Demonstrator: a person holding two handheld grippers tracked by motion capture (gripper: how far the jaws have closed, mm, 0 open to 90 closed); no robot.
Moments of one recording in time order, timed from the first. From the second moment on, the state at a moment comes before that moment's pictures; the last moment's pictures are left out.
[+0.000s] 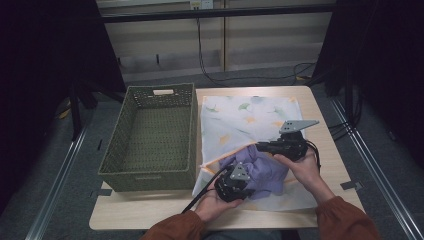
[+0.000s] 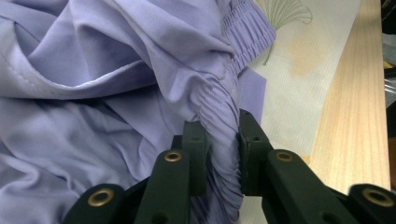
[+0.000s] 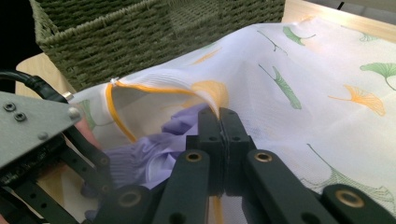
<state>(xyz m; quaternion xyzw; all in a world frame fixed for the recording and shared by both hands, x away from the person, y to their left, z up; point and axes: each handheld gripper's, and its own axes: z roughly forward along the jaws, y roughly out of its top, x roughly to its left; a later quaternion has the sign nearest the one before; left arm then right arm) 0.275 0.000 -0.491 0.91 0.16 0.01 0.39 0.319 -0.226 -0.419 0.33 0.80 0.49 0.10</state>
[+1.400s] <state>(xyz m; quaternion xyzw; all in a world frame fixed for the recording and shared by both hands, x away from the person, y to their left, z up) 0.321 -0.004 -0.449 0.87 0.22 0.04 0.44 0.316 -0.222 -0.411 0.31 0.80 0.50 0.08</state>
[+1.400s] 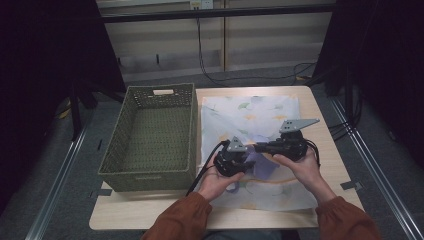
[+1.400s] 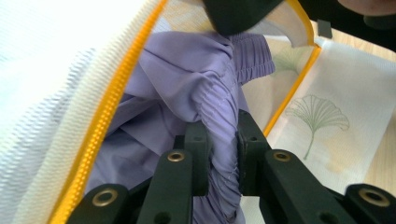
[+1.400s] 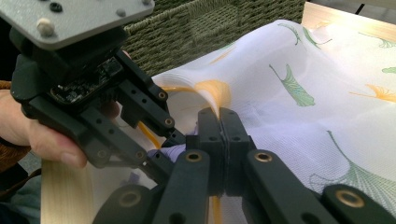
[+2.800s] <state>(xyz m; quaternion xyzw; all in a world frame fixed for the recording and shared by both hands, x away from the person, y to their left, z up) 0.348 -0.014 -0.443 0.84 0.26 0.08 0.46 0.315 -0.228 -0.402 0.31 0.80 0.51 0.08</state>
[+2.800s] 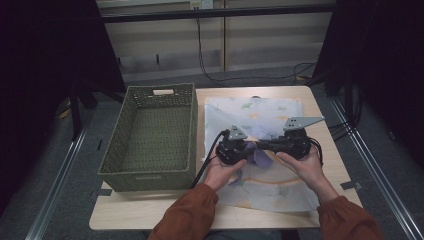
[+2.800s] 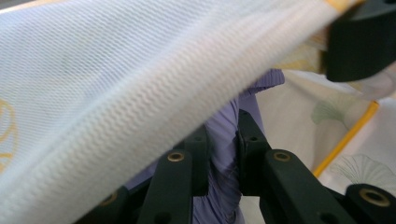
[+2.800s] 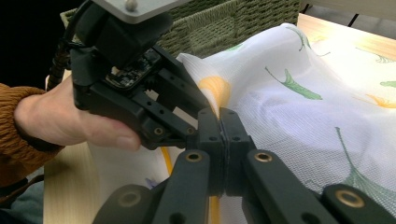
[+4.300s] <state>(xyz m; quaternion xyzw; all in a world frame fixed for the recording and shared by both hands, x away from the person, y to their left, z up) 0.325 0.015 -0.490 0.90 0.22 0.05 0.38 0.315 -0.228 -0.420 0.32 0.81 0.48 0.07</state>
